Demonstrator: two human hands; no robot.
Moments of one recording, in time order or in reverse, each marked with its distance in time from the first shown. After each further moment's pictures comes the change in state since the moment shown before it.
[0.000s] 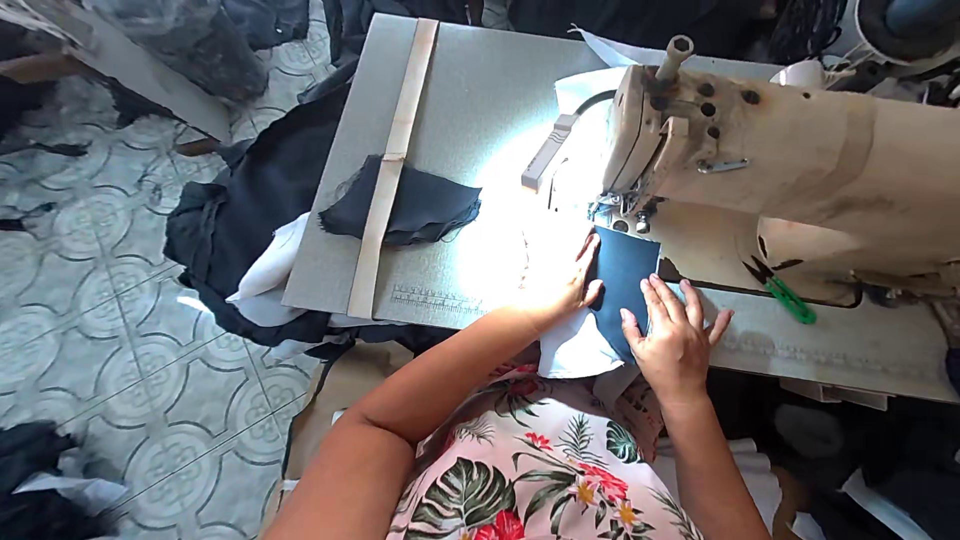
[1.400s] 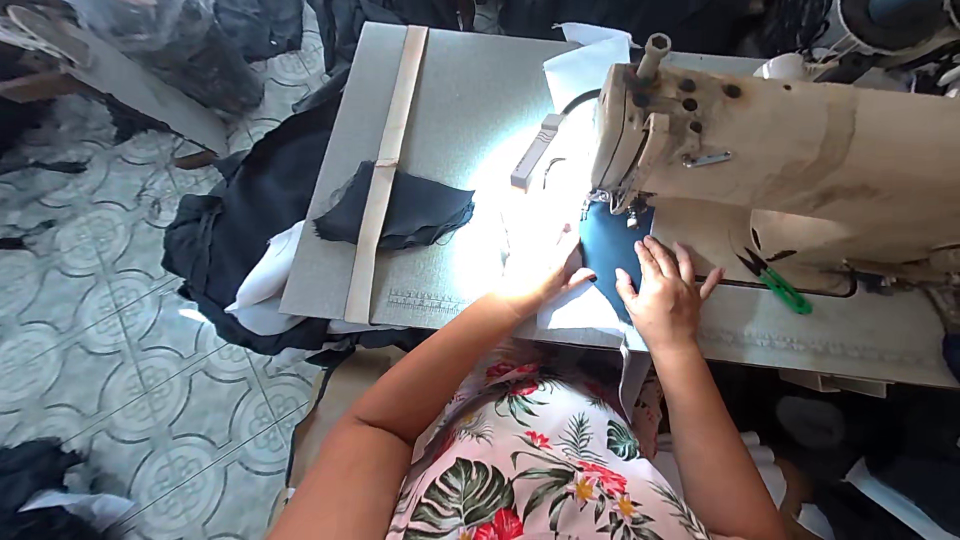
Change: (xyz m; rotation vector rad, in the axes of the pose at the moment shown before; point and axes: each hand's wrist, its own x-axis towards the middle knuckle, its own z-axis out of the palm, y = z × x) left_hand 0.003 -0.028 0.001 0.011 0.208 0.097; right_hand 0.047 0.002 0.014 0.027 -0.015 0.015
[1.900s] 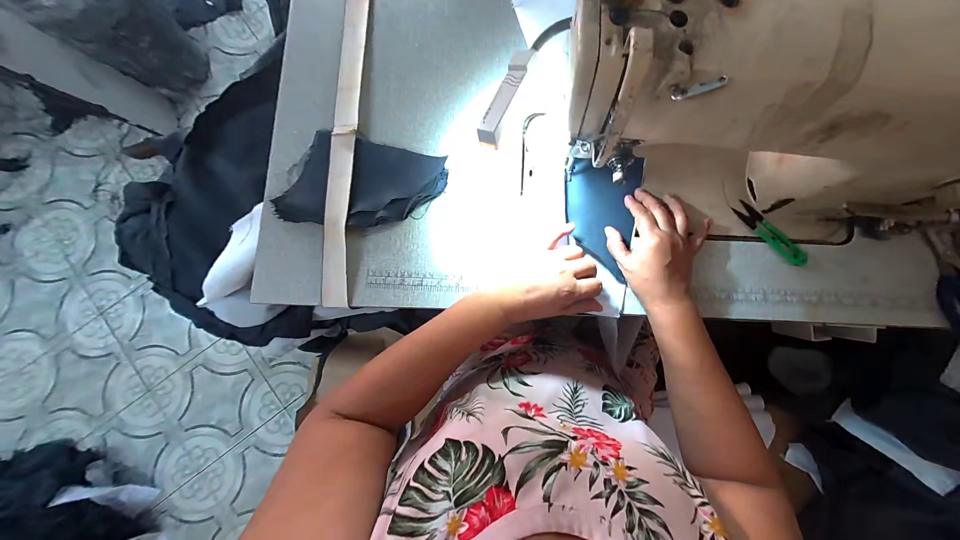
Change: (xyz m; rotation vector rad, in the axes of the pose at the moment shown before) left_hand -0.018 0.032 -0.012 -0.170 -0.259 0.583; right_hand 0.007 0.004 0.003 0.101 -0.007 0.050
